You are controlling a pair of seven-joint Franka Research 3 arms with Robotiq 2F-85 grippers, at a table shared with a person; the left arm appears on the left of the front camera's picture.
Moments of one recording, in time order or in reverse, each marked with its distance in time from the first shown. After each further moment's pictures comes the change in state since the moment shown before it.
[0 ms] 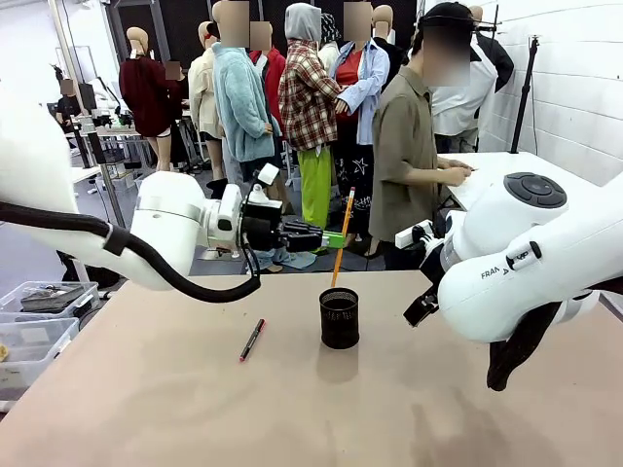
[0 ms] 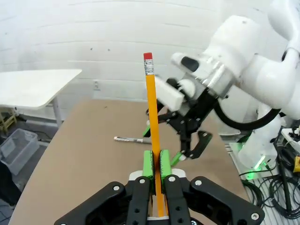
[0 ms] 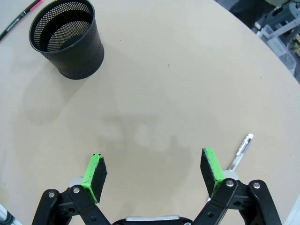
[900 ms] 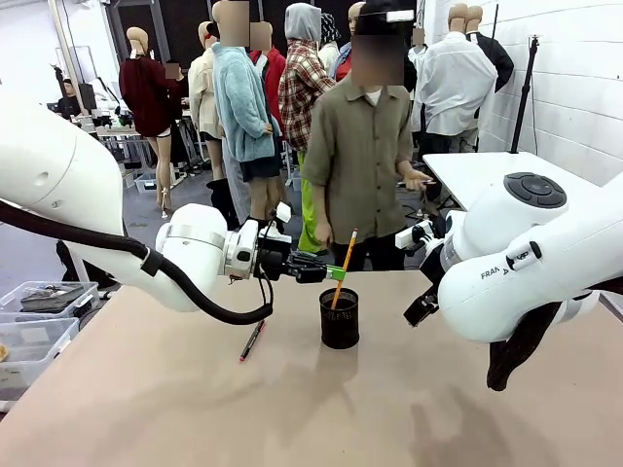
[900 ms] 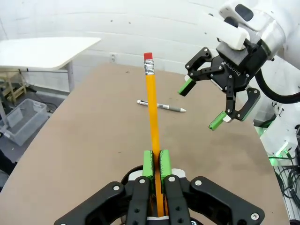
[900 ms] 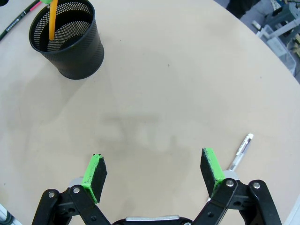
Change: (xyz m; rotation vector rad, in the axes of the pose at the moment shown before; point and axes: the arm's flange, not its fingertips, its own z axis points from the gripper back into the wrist) left arm -0.067 0.039 -0.016 0.089 0.088 0.066; right arm 0.000 0.000 0.000 0.000 0.000 0.000
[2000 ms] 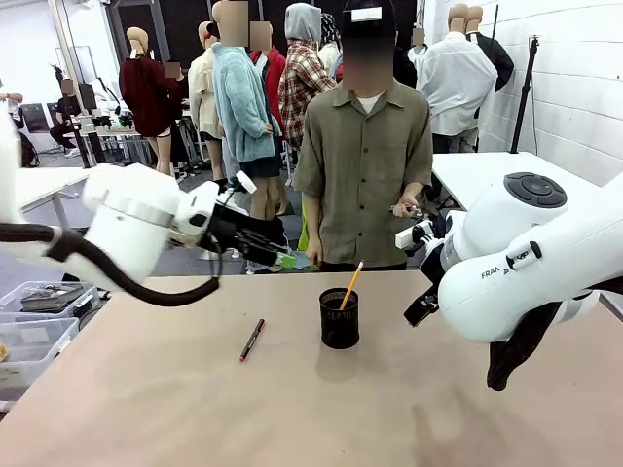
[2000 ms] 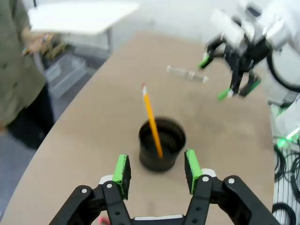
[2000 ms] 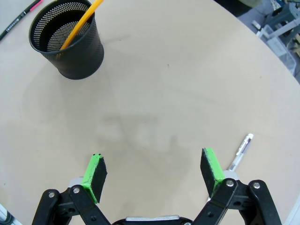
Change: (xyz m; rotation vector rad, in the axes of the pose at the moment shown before) left arm 0.064 -0.061 0.107 0.284 0.274 0.035; right arm 0.000 0.000 0.000 0.000 0.000 -0.001
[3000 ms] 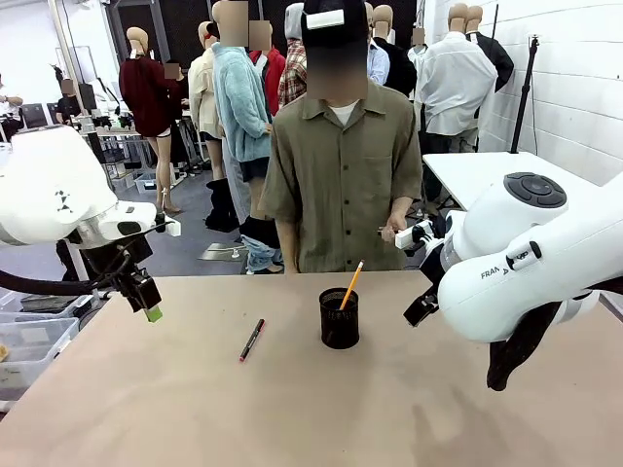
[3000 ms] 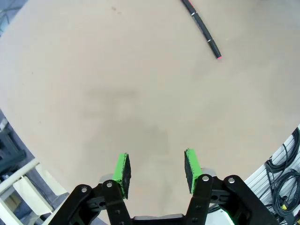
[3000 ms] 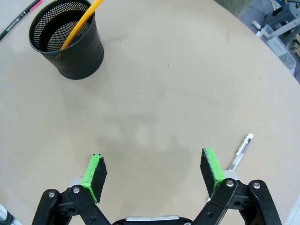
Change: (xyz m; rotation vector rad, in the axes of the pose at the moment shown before) left arm -0.086 0.004 0.131 0.360 0.745 0.436; right arm 0.000 0.000 0.000 0.000 0.000 0.000
